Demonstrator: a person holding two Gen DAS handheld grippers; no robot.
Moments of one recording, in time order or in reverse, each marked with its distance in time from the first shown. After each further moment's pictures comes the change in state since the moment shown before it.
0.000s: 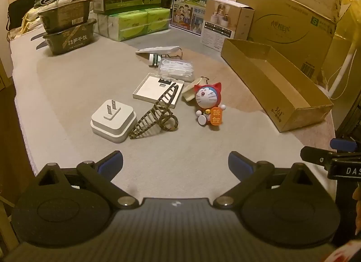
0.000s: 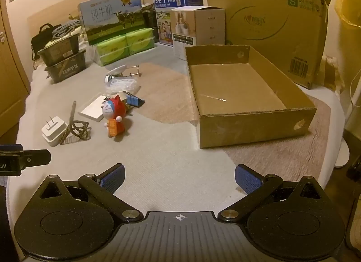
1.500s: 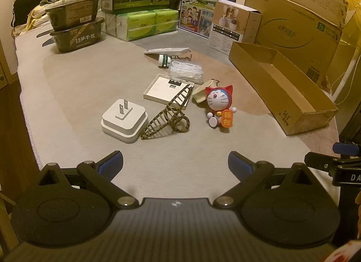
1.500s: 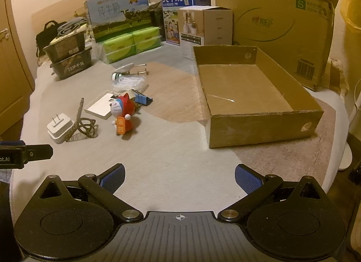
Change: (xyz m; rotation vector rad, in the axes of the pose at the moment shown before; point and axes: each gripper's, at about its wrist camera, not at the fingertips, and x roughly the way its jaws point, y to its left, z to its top) left arm 0.000 0.016 0.000 -0.028 -0.011 0.013; right arm 0.001 0.012 0.000 -0.020 0.005 0.019
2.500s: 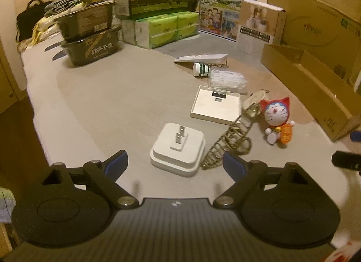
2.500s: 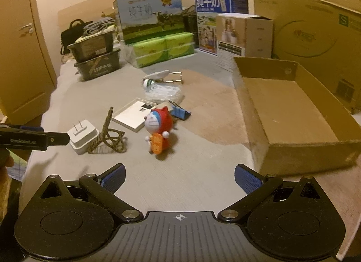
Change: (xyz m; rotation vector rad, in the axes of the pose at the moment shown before) left arm 0.048 0.068 0.032 0.091 -0.019 0.074; right arm 0.047 0.040 0.020 -0.083 -0.042 0.127
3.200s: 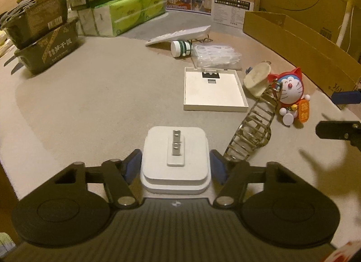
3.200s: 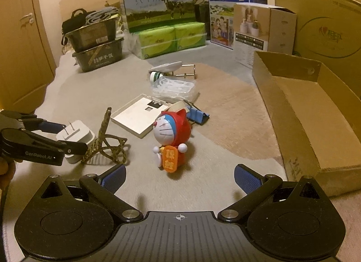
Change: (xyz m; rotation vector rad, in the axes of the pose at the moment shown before) left arm 0.072 0.012 0.011 0.176 0.085 -0.133; right arm 0.066 0.015 0.016 -0.021 0.042 0.009
